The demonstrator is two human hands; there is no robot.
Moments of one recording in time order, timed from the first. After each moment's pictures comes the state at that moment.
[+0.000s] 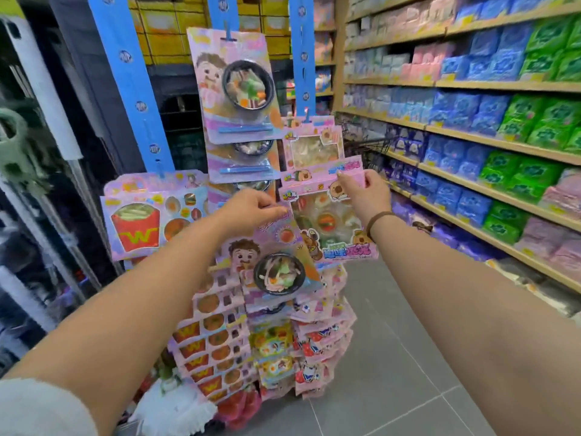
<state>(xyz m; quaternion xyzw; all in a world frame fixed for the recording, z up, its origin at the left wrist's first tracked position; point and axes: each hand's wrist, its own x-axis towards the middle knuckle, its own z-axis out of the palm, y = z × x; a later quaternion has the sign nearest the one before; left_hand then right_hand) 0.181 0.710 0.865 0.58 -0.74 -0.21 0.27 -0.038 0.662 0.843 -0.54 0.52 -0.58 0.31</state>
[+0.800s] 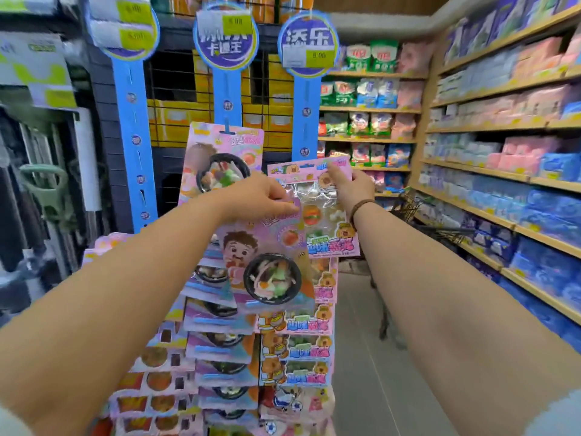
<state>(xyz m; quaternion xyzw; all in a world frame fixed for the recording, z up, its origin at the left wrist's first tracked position) 0.091 0.612 1.009 0.66 -0.70 -0.06 0.25 -0.062 0.487 0.993 -0.64 0.38 -0.54 0.40</state>
